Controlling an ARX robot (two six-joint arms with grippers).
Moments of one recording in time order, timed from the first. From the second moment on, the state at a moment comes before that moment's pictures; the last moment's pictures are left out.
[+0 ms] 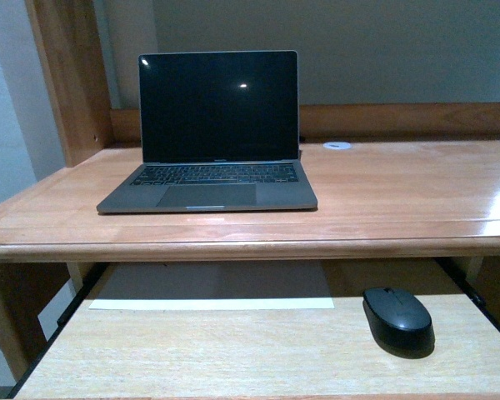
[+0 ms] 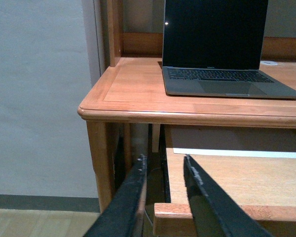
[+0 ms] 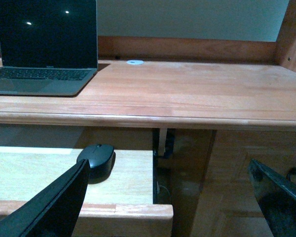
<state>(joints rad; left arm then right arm) 0.00 0.00 0.01 0.00 0.00 0.00 0.01 0.02 0.02 0.01 0.00 0.00</state>
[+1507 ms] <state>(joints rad) 0.00 0.00 0.01 0.00 0.00 0.00 0.44 1.57 0.64 0.39 0.18 0.28</state>
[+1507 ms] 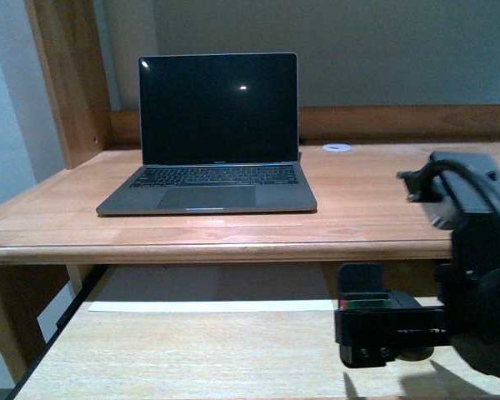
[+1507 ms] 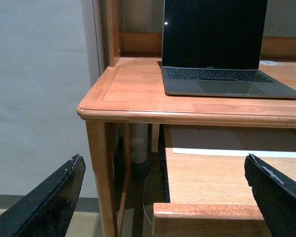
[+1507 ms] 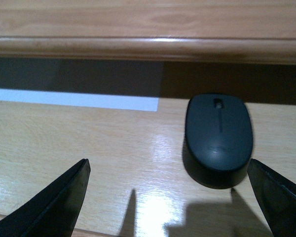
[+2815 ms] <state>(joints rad) 0.00 0.00 0.01 0.00 0.00 0.00 0.33 1.96 0.91 0.33 0.20 0.23</state>
